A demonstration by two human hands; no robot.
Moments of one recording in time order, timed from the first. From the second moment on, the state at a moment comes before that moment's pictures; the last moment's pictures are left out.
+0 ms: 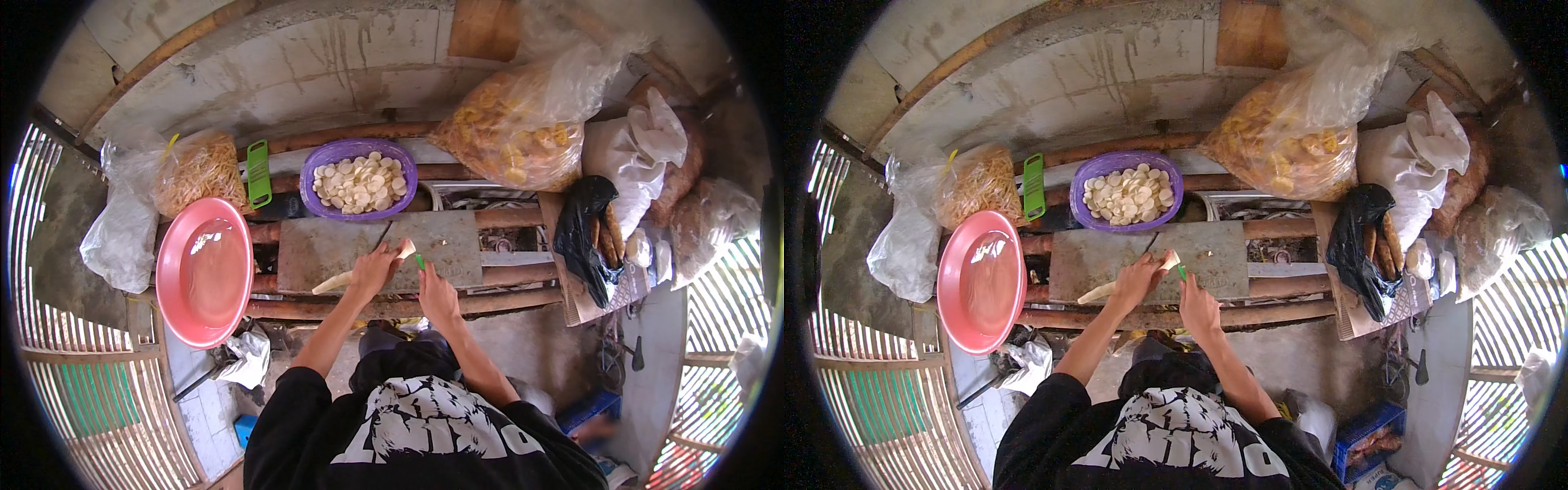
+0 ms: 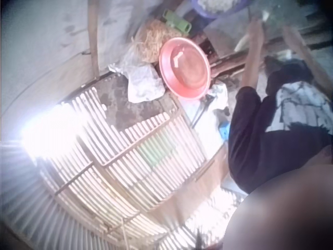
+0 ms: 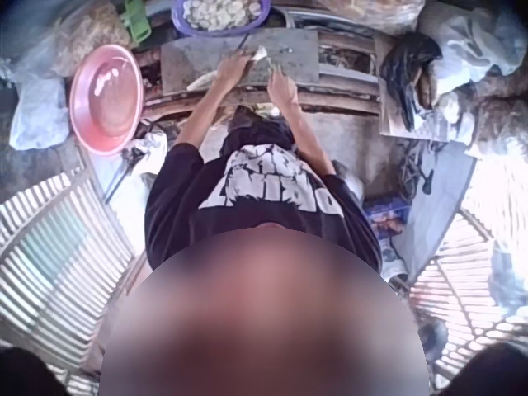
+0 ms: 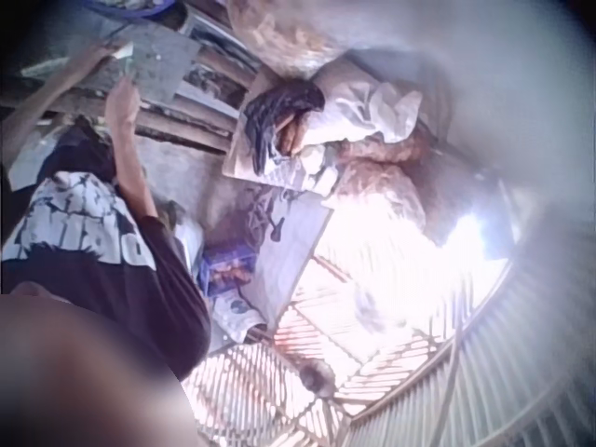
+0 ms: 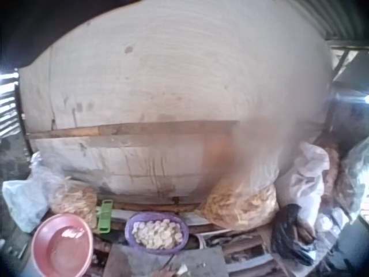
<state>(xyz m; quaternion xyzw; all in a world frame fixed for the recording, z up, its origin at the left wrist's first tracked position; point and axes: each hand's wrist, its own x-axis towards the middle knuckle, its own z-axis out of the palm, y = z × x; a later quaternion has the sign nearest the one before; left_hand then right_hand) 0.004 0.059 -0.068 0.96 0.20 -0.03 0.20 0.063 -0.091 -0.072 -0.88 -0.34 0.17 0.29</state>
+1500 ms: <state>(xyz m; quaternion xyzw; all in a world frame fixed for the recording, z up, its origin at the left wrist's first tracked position) -0.001 0.064 -0.068 0.97 0.14 -0.01 0.20 0.082 -0.093 -0.075 -0.86 -0.38 0.21 0.28</state>
